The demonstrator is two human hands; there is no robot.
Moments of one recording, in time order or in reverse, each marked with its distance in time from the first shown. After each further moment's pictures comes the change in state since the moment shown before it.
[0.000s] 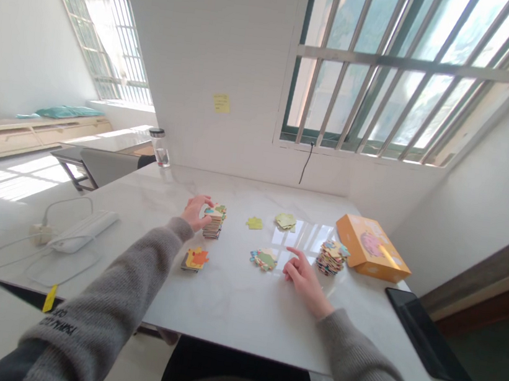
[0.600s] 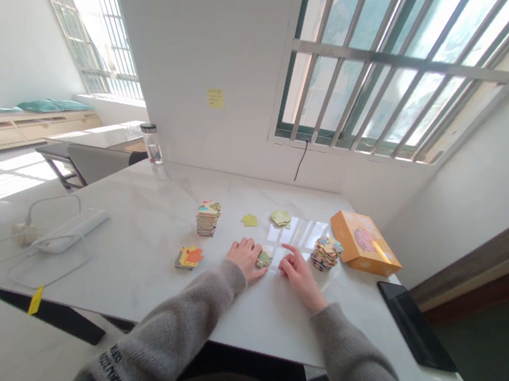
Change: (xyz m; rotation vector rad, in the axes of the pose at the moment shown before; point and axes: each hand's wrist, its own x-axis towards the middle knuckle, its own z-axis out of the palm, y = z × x) left_hand -0.082 0.160 0.101 0.318 -0.366 0.151; right_hand -0.001 -0.005 0.001 0.008 0.017 0.015
